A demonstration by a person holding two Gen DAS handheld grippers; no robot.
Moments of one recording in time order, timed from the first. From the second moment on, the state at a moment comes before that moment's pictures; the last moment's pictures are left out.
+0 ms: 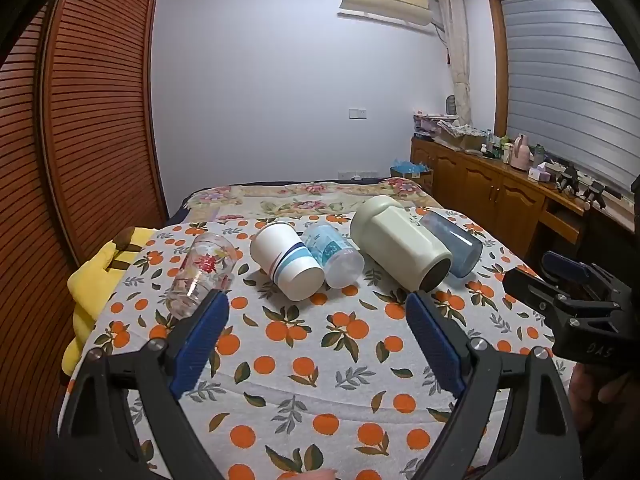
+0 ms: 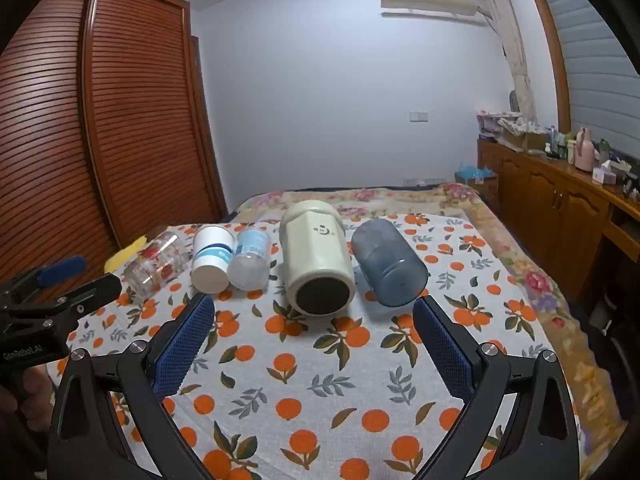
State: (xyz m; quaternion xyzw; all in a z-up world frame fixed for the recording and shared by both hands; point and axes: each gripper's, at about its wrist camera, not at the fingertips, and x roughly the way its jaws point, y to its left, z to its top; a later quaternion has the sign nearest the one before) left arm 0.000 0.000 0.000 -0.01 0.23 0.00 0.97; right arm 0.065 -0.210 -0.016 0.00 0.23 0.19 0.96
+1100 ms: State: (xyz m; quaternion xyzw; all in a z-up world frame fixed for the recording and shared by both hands) left arm -0.005 0.004 0.002 -0.01 0.23 0.01 0.97; right arm 0.064 -0.210 -0.016 0.00 0.23 0.19 0.96
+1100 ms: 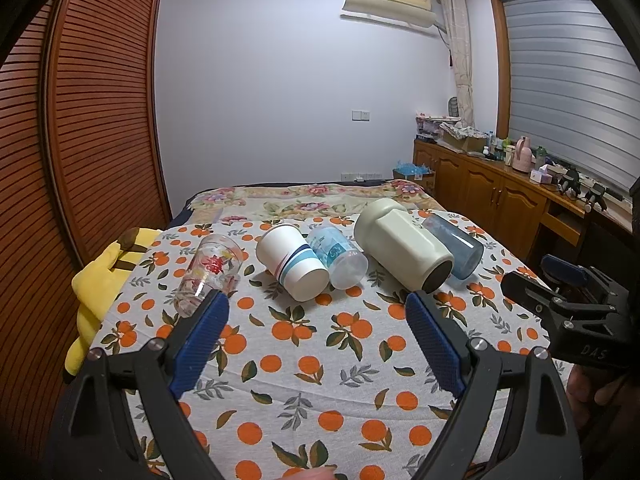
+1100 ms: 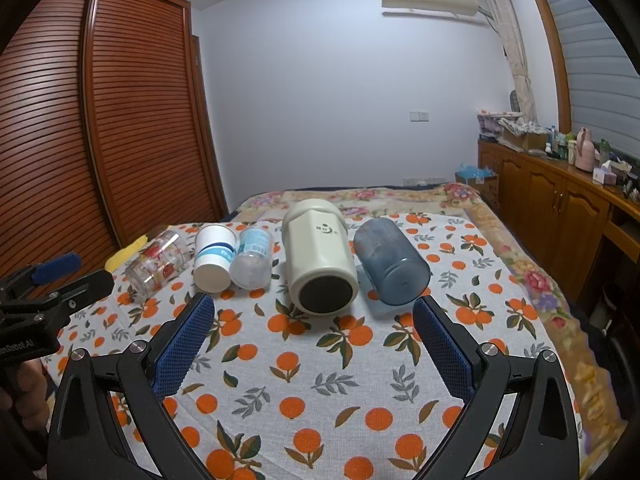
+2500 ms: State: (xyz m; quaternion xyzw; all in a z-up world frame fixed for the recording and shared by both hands) left arm -0.010 0.003 0.014 -0.01 0.23 0.01 0.97; right arm 0.065 -0.205 -0.016 0.00 0.23 0.18 0.96
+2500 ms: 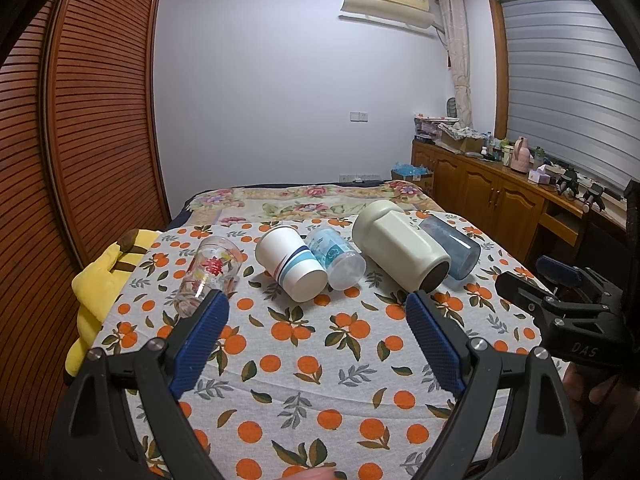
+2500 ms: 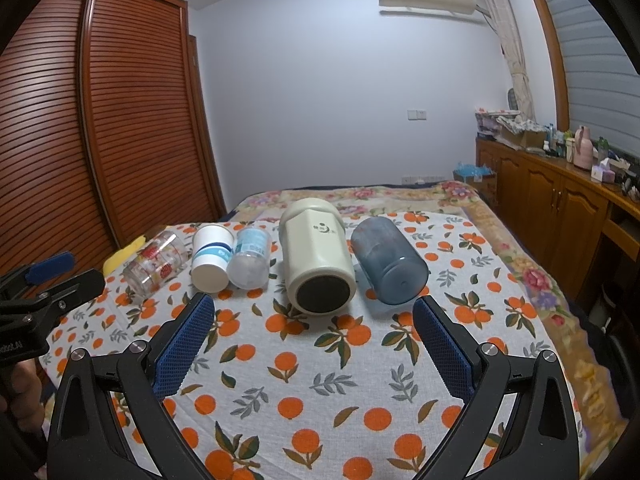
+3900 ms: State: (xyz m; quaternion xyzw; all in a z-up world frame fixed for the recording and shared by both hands) left arm 0.057 0.020 -0.028 -0.02 0.30 -0.02 0.95; right arm 0.166 -0.181 -0.016 -0.04 0.32 0.22 0.92
